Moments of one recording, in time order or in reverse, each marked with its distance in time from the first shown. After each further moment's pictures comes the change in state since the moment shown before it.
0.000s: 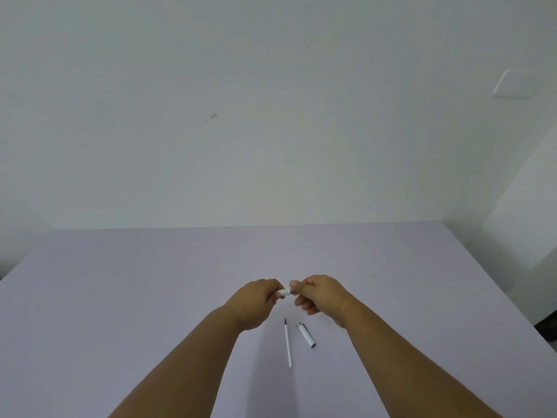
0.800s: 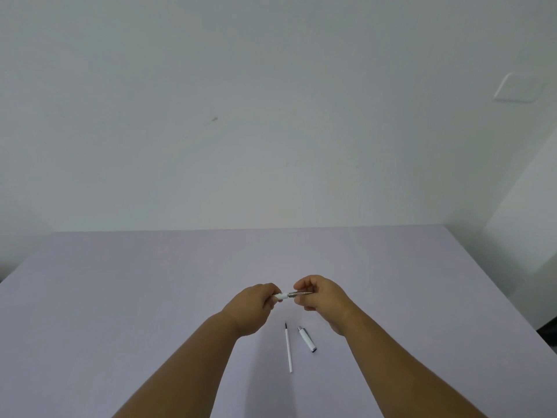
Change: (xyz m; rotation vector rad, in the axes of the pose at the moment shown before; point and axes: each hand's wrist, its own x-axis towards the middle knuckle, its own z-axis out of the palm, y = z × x) left_hand -0.001 -0.009 0.003 -0.009 0.002 -0.010; right_hand 0.000 0.003 0.004 0.127 0.073 -0.035
